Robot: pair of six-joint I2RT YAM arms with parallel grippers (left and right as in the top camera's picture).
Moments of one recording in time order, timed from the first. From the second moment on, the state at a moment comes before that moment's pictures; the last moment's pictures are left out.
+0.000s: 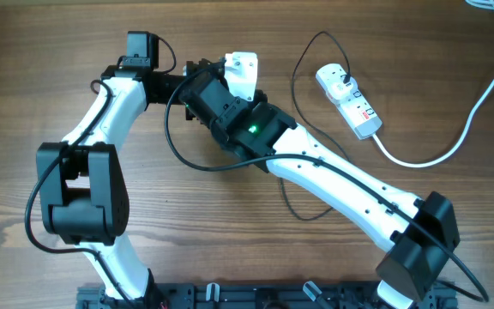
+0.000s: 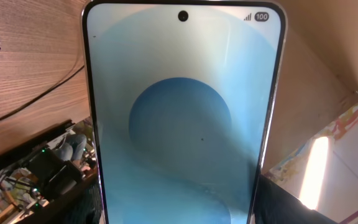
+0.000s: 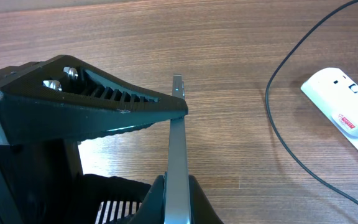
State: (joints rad) left arm -0.07 1.97 1.41 -0.62 1.36 -1.13; right arm 0.89 1.85 1.68 -0.77 0.57 0.74
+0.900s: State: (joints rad) left arm -0.07 1.97 1.41 -0.59 1.39 -1.25; right arm 0.85 1.82 1.68 -0.83 0.60 1.56
